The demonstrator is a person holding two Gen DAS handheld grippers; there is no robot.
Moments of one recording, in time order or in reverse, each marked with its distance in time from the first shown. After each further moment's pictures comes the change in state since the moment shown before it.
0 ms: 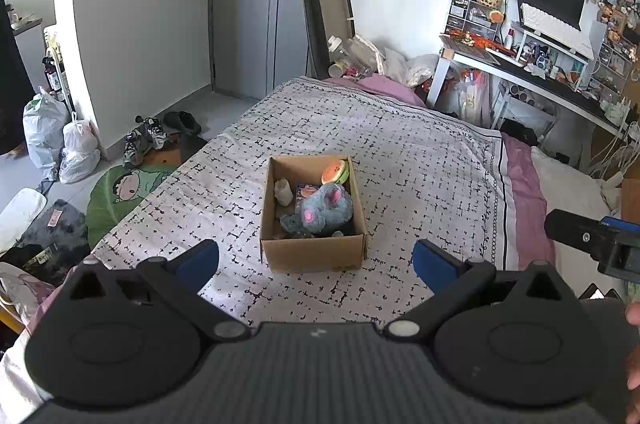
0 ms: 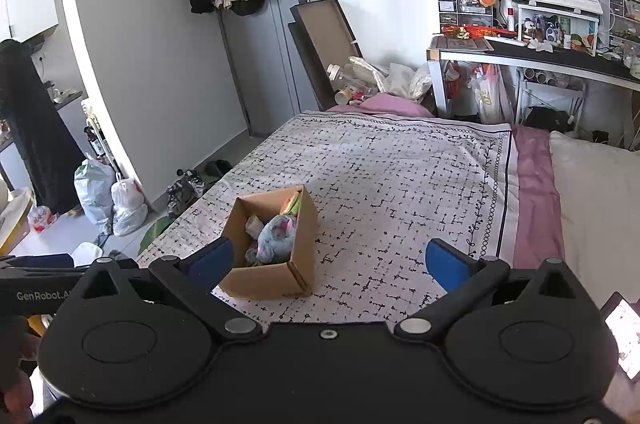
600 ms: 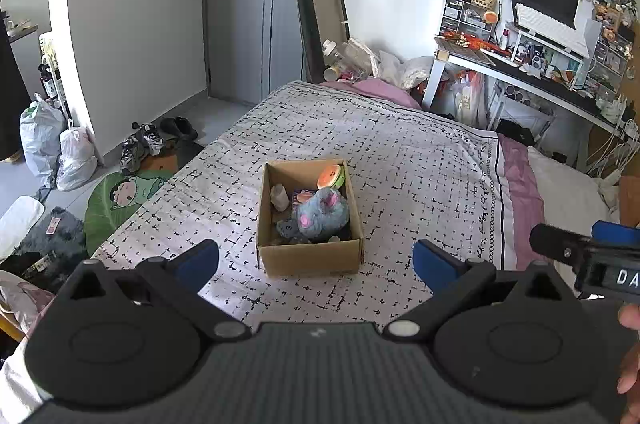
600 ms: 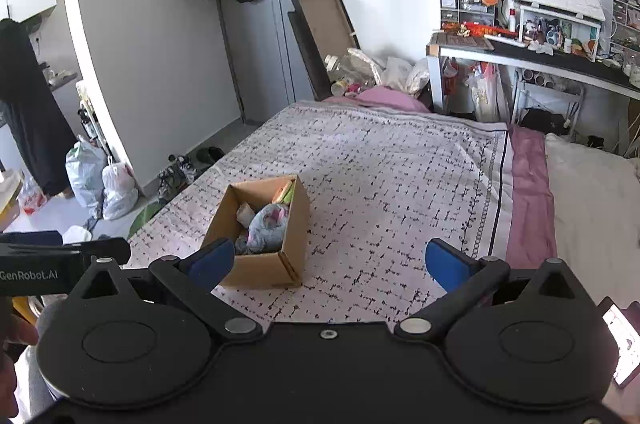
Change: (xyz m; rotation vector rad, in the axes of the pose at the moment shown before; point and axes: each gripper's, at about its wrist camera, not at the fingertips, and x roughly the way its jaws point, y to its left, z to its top) left arm 0.001 -0.003 0.002 0.012 -0.010 -0.008; right arm 0.007 0.004 -0.002 -0.043 0.040 -0.023
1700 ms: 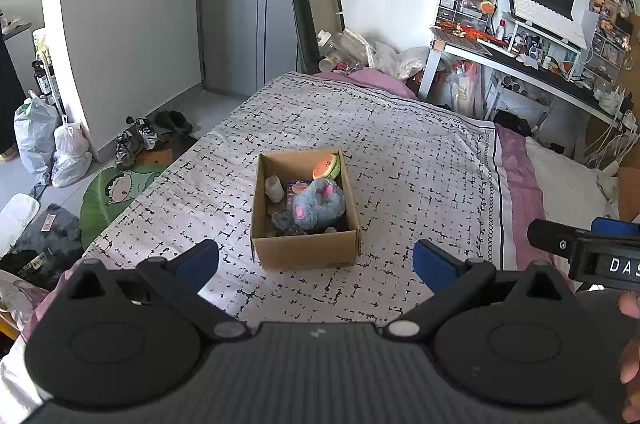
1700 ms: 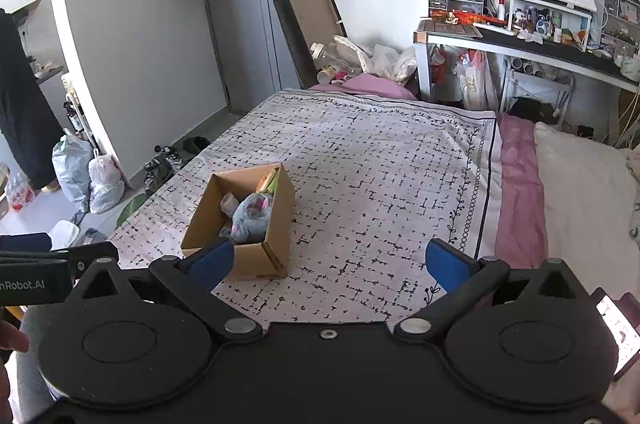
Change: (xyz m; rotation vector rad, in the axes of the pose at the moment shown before) left arm 0.010 -0.002 -0.006 0.011 0.020 -0.012; right arm 0.009 -0.006 0.001 0.005 0.026 -0.045
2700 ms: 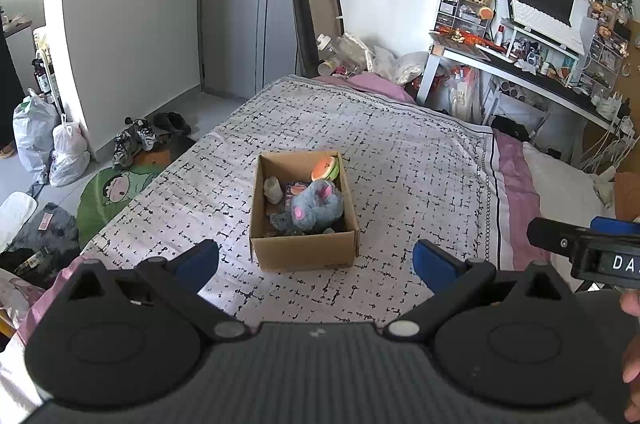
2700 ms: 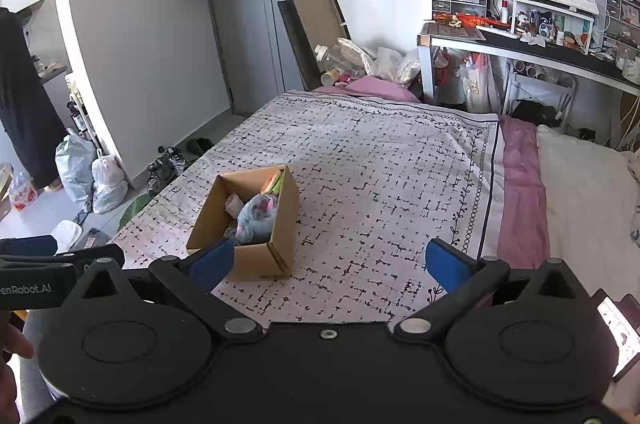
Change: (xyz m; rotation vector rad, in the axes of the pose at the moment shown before) left arm -0.004 0.000 -0.004 -0.011 -0.015 -0.008; right arm -0.003 0.006 -0.001 -0.003 -0.003 0.005
